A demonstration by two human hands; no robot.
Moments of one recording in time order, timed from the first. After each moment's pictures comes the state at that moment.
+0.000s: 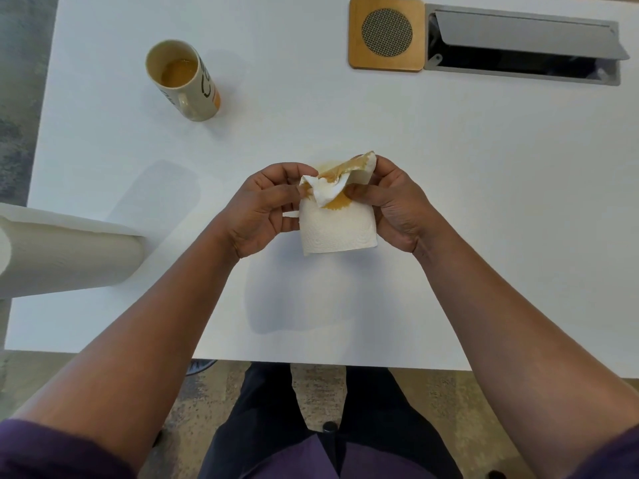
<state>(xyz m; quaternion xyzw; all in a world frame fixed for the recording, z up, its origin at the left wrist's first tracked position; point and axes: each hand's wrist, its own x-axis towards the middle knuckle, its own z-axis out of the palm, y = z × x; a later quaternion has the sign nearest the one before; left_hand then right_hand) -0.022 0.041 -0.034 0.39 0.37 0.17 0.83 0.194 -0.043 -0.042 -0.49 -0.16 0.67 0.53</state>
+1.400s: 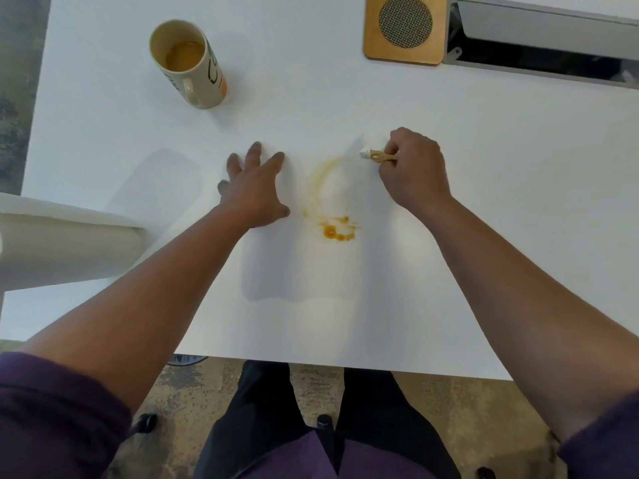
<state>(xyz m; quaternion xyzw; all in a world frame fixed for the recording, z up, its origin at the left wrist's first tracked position) -0.026 0.079 -0.080 0.76 0.56 -0.18 0.29 0.223 0.001 -0.058 -0.83 -0.50 0.21 0.16</state>
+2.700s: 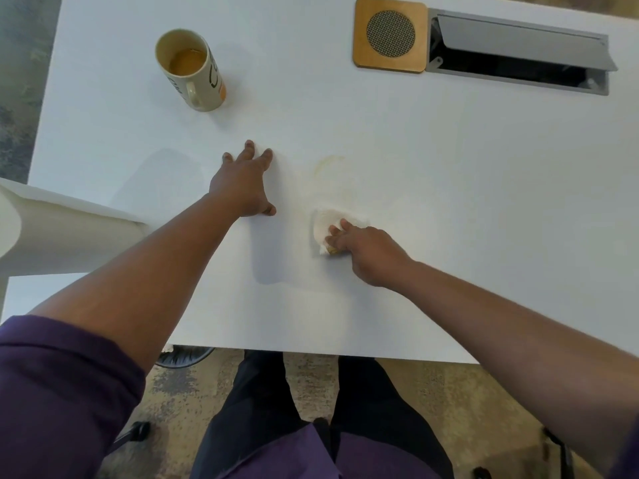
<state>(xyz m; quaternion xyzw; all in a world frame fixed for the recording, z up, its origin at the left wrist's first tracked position) -0.037 0.089 -0.075 0.78 0.53 -0.22 0.25 0.165 -0.095 -0.073 -0.65 -0.64 0.41 -0.03</state>
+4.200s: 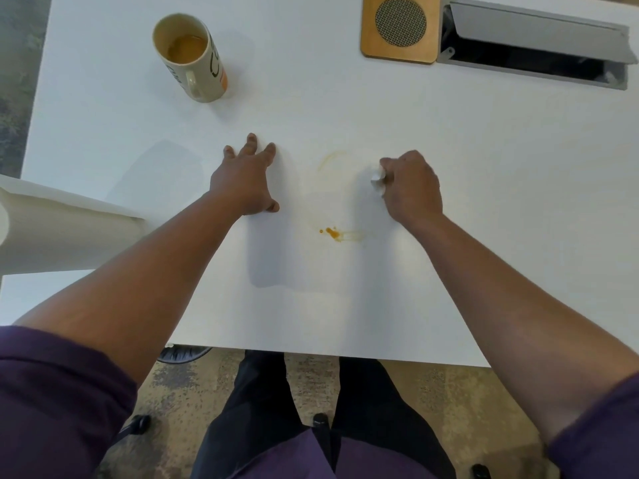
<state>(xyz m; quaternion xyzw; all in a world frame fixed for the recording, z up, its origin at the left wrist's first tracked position) -0.039 0.088 -0.081 0.78 0.53 -0.21 0.25 0.213 -0.036 -0.069 -0.84 -0.50 0.20 0.06</state>
